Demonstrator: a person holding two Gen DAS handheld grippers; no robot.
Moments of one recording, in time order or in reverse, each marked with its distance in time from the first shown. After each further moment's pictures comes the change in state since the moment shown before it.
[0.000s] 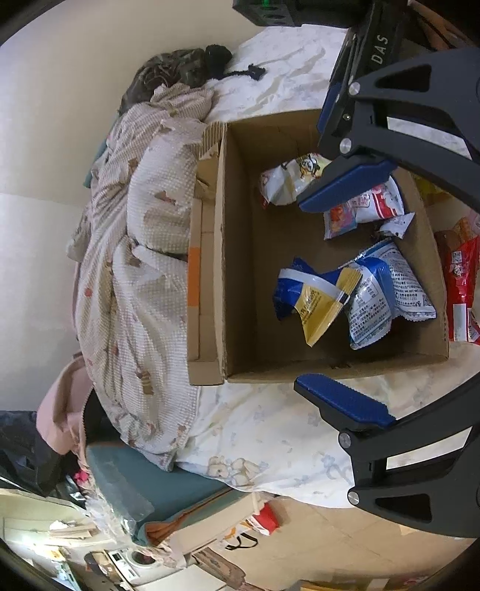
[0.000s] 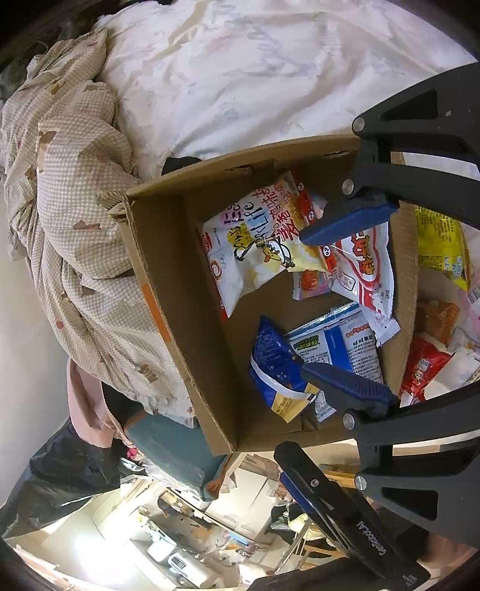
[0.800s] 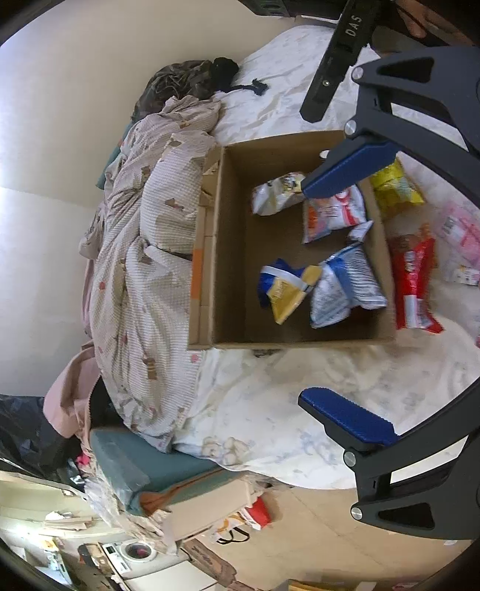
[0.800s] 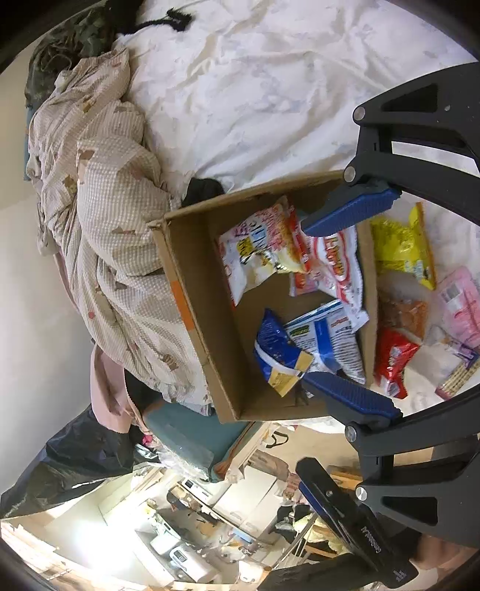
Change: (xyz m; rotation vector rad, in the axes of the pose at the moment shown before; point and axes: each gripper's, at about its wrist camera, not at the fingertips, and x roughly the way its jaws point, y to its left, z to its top) left arm -0.065 0.016 -0.023 -0.038 -0.019 -0.012; right arm -0.068 0.013 -0.024 -0.025 -0.090 -0.018
